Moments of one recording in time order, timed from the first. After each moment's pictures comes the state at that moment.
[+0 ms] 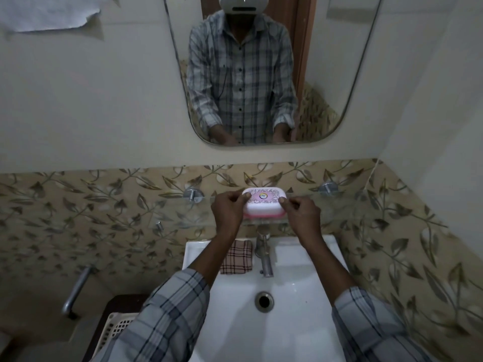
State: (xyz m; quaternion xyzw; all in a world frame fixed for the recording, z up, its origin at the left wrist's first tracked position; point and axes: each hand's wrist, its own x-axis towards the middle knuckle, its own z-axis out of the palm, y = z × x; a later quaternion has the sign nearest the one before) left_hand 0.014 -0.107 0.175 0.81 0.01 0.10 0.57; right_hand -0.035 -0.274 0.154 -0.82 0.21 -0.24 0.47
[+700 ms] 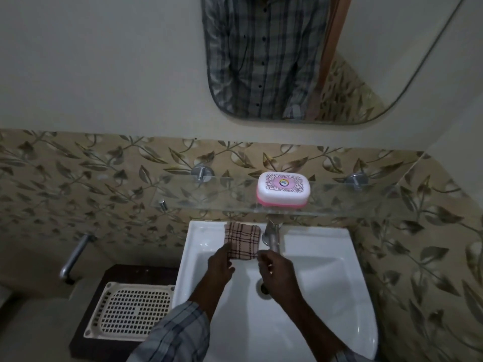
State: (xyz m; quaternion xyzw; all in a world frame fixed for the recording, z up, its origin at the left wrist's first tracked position) left_hand -0.012 -0.048 -0.023 0.46 0.38 -0.26 0.76; right_hand -0.103 -0.191 0.026 -0.88 0.07 -0.08 0.46
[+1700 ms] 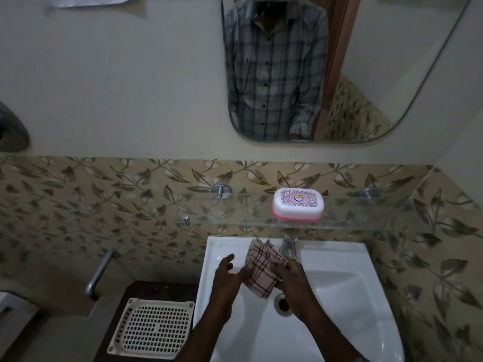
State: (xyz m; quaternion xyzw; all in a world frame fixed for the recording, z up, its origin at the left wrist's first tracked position) left_hand -0.068 -0.003 0.050 0.68 0.12 -0.21 0.69; right_hand -0.094 -0.172 0.056 -0.58 0.14 0.05 0.80
